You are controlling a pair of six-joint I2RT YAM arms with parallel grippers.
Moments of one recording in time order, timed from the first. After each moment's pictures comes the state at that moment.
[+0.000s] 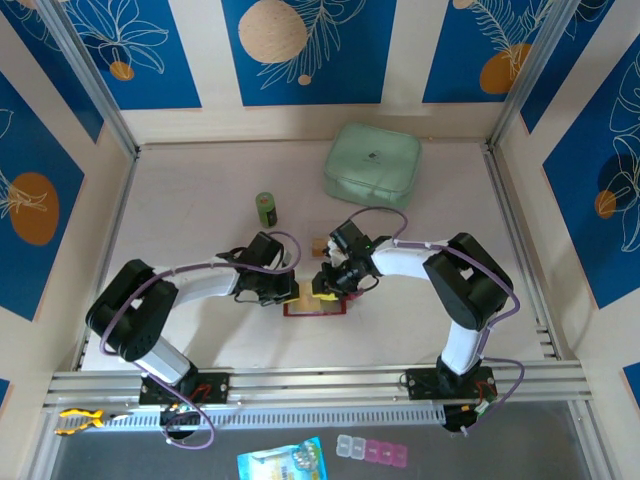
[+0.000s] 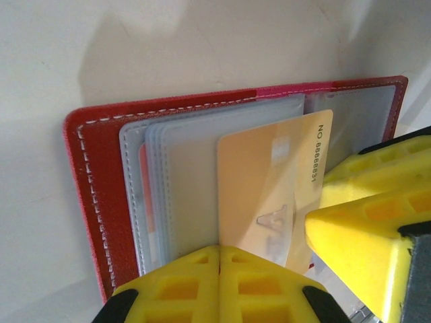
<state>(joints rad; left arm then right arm) -0.65 1.57 0.73 -0.27 0.44 -0.79 0.68 1.78 0.92 -0.32 -0.61 0.75</state>
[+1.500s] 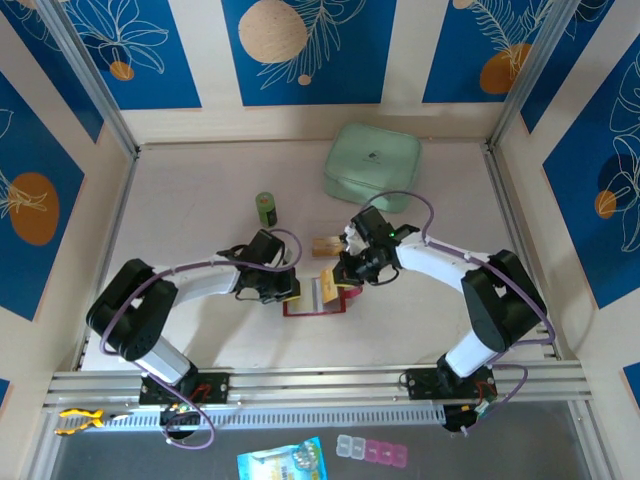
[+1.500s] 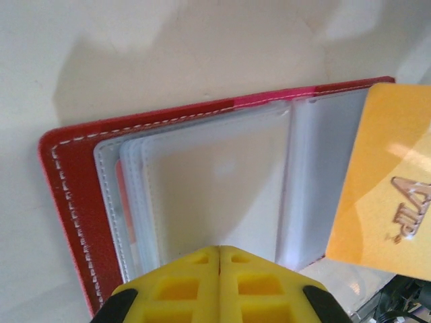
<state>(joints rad) -0.65 1.57 0.76 -0.28 0.43 -0.79 0.57 1.58 0.96 -0.57 -0.53 0.51</state>
